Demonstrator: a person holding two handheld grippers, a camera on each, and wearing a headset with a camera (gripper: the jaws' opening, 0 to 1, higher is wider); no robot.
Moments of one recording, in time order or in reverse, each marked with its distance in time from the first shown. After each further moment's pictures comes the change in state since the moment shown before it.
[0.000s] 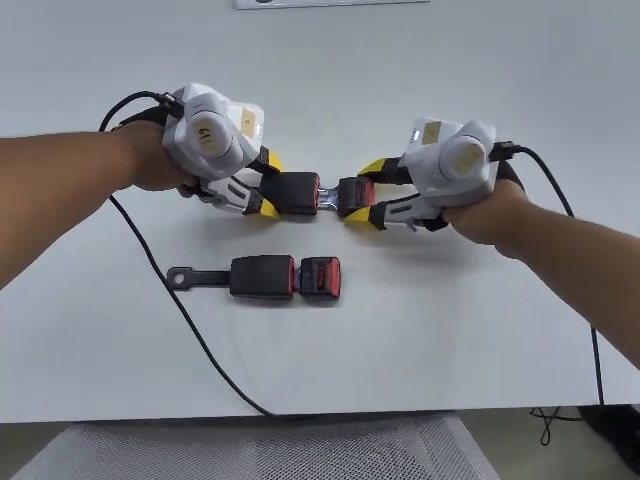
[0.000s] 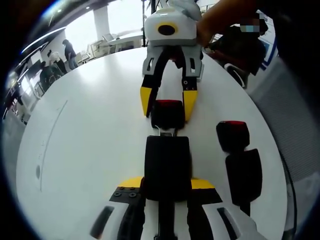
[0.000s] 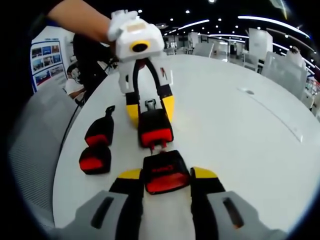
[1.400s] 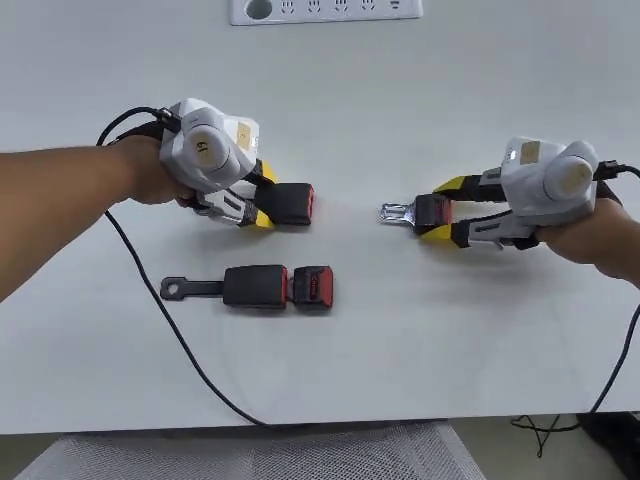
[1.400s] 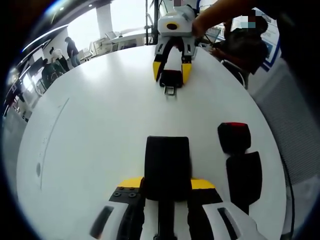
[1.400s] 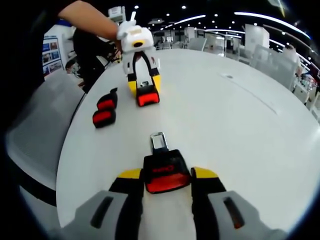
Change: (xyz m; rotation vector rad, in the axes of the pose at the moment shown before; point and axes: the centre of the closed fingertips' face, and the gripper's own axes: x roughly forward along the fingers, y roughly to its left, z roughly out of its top) left arm 0.000 -0.003 0.002 -0.018 0.016 0.016; right arm -0.088 -0.010 -0.074 0.003 0.050 -0.038
